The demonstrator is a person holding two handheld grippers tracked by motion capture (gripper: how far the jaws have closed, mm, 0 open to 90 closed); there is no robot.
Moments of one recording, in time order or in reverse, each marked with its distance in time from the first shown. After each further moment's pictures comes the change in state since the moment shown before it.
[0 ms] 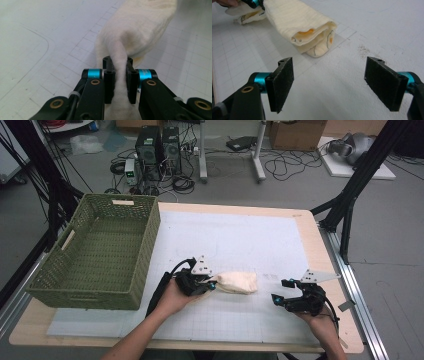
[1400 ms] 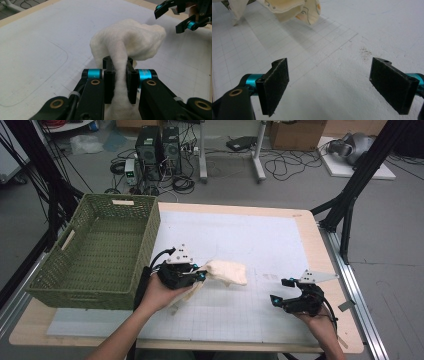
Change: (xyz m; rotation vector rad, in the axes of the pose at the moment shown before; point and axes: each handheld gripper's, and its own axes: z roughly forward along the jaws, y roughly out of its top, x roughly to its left) left arm 0.013 0.010 -0.056 -0.137 -0.008 -0.098; right arm 0.002 0.001 0.003 -0.009 -0.007 -0.008
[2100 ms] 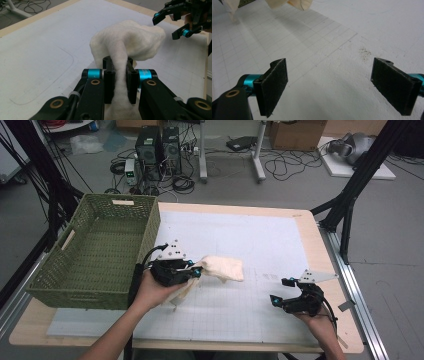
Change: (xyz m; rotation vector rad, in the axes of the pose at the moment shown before) left arm 0.005 0.007 -0.017 -0.026 -0.001 -0.002; right arm 0.000 0.000 0.001 0.003 -0.005 0.001
